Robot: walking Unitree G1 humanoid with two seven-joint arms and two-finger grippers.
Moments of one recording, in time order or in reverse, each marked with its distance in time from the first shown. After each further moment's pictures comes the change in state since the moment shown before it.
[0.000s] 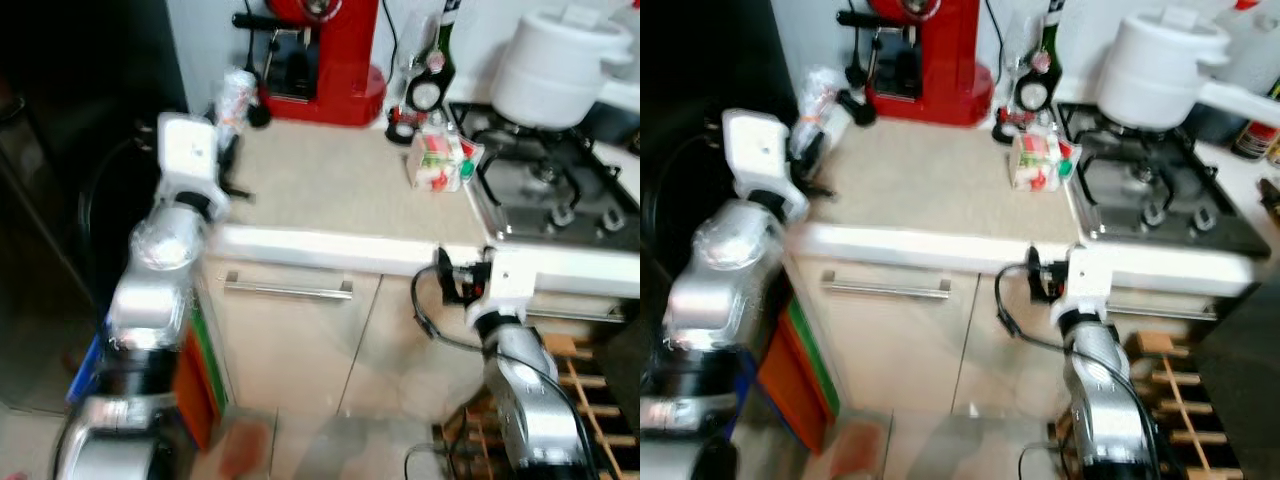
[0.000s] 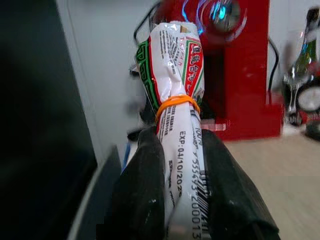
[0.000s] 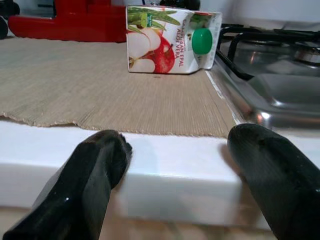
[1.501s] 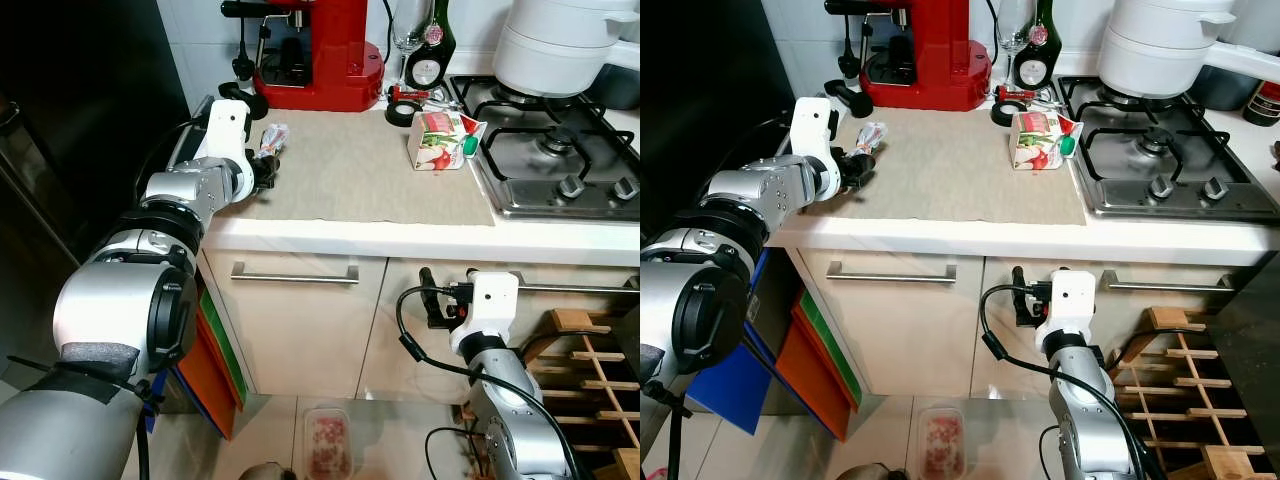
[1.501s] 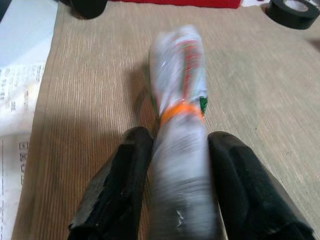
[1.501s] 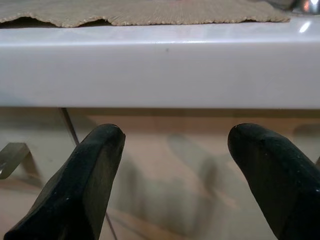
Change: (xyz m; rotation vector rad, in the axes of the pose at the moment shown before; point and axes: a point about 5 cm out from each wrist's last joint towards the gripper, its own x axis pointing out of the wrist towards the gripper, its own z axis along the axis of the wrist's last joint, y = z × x) left arm 0.048 -0.032 -0.041 -0.292 0.553 -0.241; right arm -0.018 0.010 -0.020 0.023 0.101 -0.019
